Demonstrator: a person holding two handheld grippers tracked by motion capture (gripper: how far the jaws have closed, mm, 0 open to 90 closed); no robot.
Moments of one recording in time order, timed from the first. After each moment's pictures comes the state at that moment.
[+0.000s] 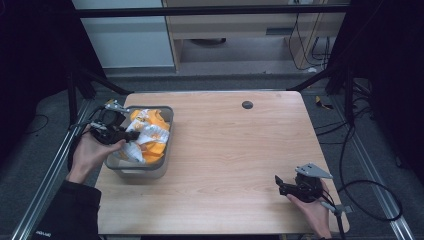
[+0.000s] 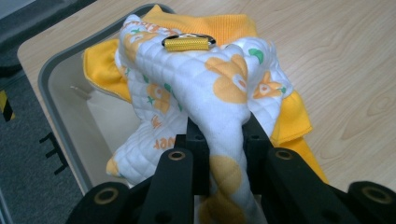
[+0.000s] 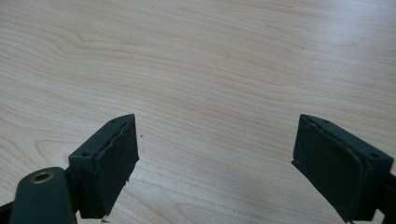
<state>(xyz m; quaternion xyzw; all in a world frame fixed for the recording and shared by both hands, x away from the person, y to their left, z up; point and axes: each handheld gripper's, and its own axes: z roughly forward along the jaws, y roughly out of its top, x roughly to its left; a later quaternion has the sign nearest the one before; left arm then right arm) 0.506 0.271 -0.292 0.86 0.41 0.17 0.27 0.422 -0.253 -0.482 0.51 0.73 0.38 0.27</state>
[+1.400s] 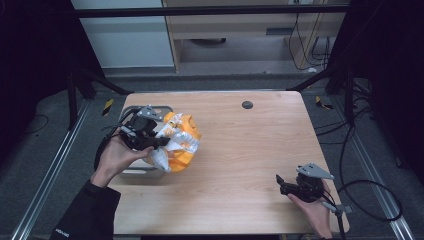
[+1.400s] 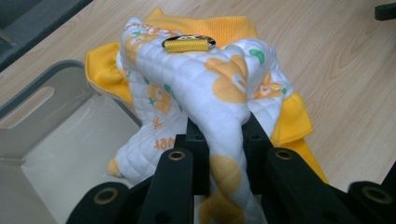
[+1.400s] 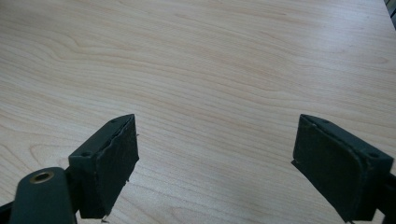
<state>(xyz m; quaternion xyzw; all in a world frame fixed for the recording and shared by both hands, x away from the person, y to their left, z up) 0.490 0.198 -0.288 0.89 0.31 0.14 0.29 0.422 -0.255 -0.480 0.50 0.72 0.38 0.28</state>
